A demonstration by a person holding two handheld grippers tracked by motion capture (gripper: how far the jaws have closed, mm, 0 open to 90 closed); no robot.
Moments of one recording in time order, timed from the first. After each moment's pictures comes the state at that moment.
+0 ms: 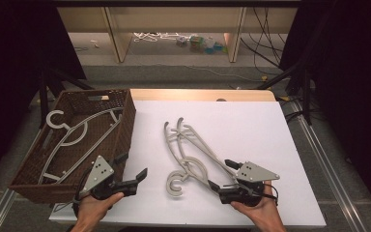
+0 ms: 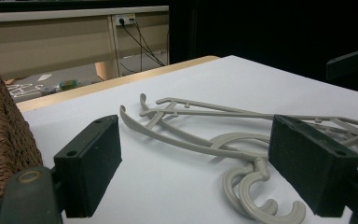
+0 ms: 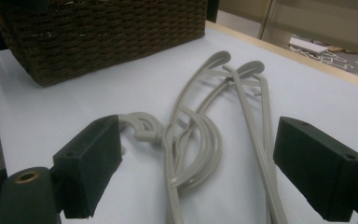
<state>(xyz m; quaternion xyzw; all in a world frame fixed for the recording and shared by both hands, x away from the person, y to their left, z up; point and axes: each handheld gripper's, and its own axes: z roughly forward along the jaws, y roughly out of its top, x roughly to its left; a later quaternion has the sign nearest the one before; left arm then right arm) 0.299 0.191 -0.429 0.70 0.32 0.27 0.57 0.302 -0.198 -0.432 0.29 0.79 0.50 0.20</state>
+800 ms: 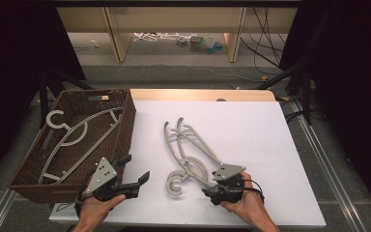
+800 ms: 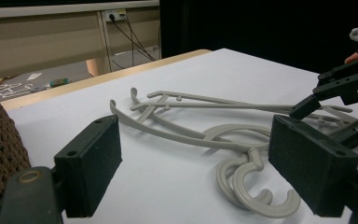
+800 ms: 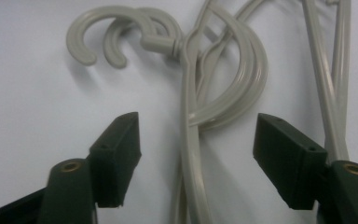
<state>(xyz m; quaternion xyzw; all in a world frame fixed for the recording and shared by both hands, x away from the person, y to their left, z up) 0.300 0.188 -0.435 0.72 0.31 0.26 0.57 0.326 -0.168 -0.468 0.26 0.89 0.34 0.15</state>
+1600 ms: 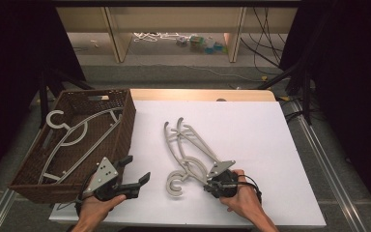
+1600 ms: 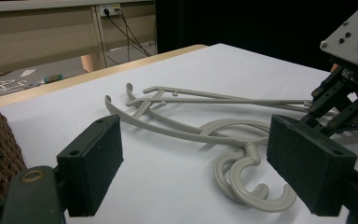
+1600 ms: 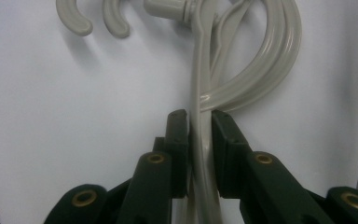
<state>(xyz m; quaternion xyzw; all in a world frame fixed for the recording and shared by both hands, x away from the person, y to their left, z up) 0.301 0.188 -0.437 0.72 0.31 0.25 0.56 0.338 -0.158 -0.471 0.26 0.91 0.29 0.10</state>
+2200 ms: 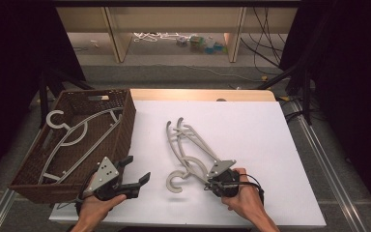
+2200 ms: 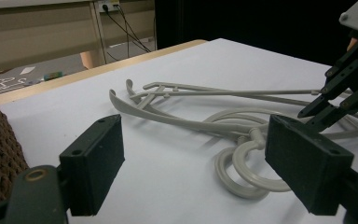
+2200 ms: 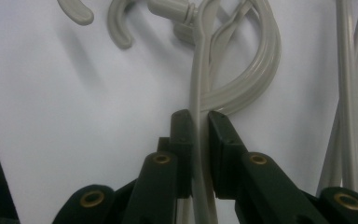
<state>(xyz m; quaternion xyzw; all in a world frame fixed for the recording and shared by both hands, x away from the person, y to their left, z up) 0.301 0.187 -0.438 0.73 0.31 0.25 0.55 0.331 -0.157 -0.450 0.25 0.92 0.27 0.12</state>
